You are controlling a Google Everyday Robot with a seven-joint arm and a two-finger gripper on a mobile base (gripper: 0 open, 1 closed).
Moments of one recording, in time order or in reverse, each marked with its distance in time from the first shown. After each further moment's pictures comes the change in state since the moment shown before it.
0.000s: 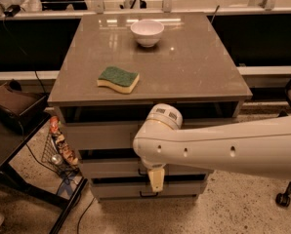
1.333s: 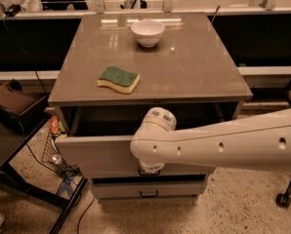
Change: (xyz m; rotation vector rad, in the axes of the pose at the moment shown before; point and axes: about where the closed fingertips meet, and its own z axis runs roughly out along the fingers) arm -0.005 0.004 0.026 -0.045 0.004 -0.008
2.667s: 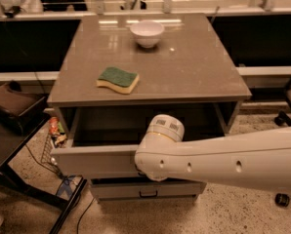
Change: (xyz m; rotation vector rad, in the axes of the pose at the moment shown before) arm 0.014 0.030 -0.025 0.029 0.033 0.047
